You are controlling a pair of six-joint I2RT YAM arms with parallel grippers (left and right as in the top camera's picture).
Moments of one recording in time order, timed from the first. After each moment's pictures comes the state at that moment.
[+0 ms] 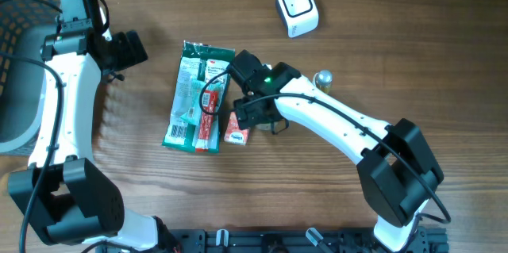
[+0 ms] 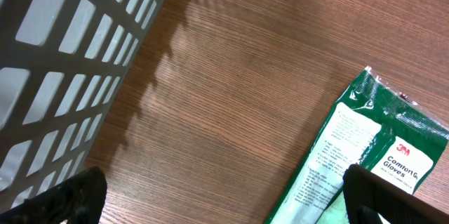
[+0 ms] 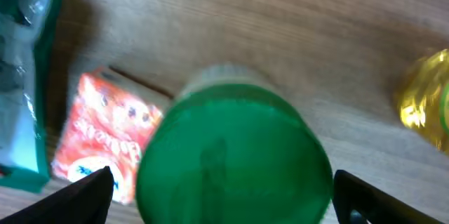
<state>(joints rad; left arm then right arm) 0.18 1.69 1.44 -0.88 -0.07 -0.23 0.76 1.93 1.46 -0.95 0.08 0.50</state>
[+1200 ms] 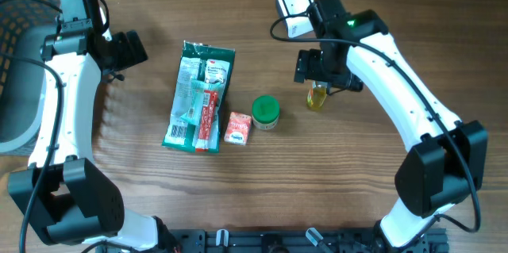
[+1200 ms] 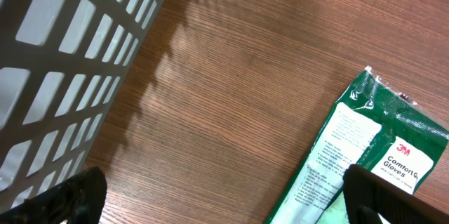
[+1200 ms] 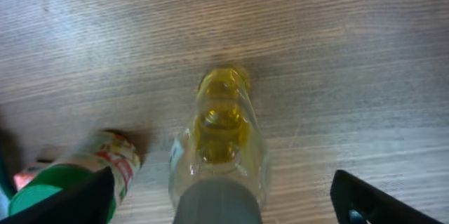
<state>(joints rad) 0.18 1.69 1.44 -0.88 -0.07 -0.23 0.37 1.85 1.60 -1.19 0.06 0.54</state>
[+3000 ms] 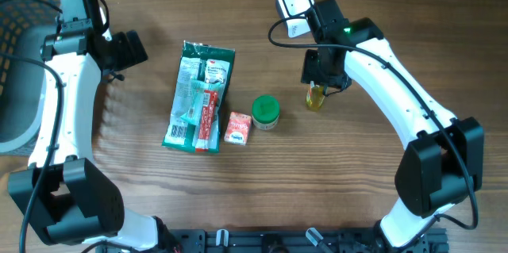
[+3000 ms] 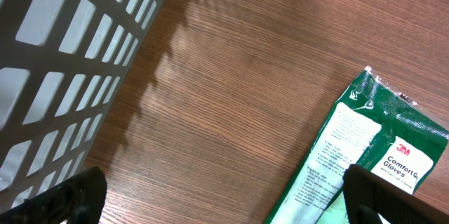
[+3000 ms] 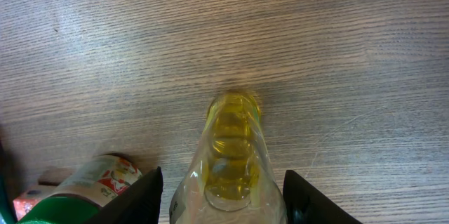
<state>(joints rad) 0.18 1.69 1.44 -0.88 -0.07 -0.23 0.37 1.85 1.53 -1.06 0.05 0.53</state>
